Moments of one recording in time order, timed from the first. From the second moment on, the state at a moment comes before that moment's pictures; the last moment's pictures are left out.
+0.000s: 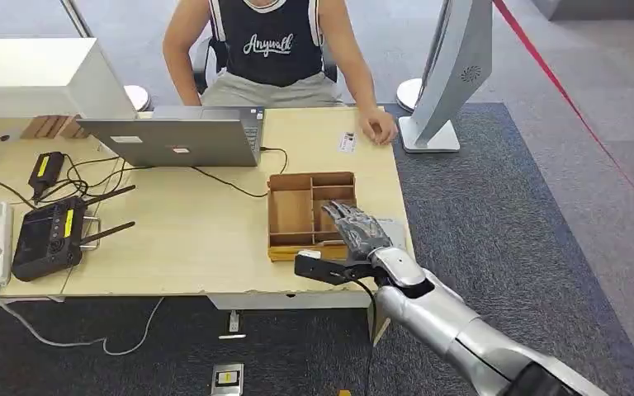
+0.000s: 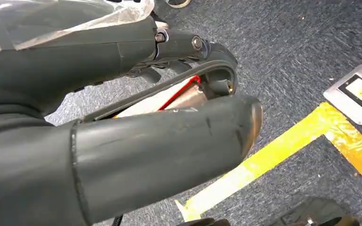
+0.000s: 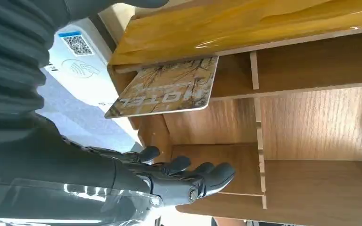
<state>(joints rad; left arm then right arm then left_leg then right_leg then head) -0.14 0.03 -1.29 -0.26 0.30 0.50 0.13 -0.63 -0.16 0.89 -0.90 0.74 -0.16 0.24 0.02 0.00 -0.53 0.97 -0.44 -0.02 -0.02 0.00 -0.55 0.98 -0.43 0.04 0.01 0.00</state>
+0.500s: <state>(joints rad) -0.13 0.03 -1.27 -0.26 0.31 0.50 0.12 -0.64 -0.14 0.89 -0.86 0.71 -0.18 0.22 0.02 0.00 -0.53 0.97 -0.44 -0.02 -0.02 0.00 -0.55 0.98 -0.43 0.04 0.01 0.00</state>
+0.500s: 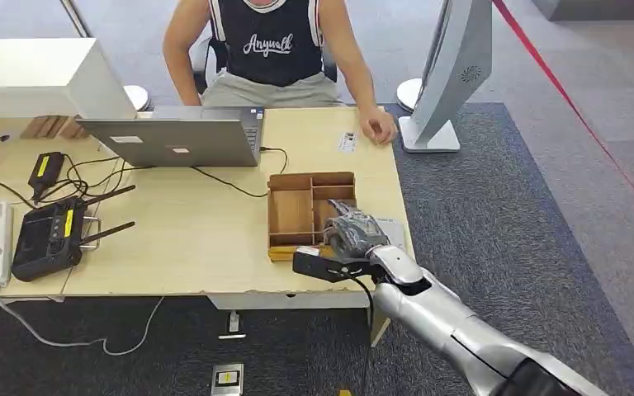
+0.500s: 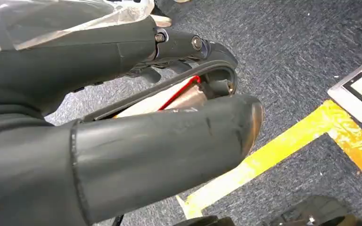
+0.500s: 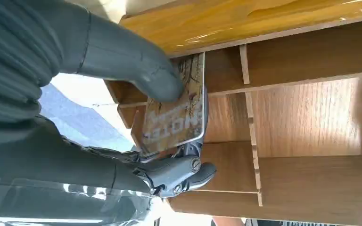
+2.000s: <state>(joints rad) -0.13 0.02 -1.27 -0.26 0.27 0.52 0.13 -0.75 -0.25 0.74 -1.17 0.76 -0.25 0.29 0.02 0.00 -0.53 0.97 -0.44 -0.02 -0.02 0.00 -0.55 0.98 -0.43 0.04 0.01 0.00</state>
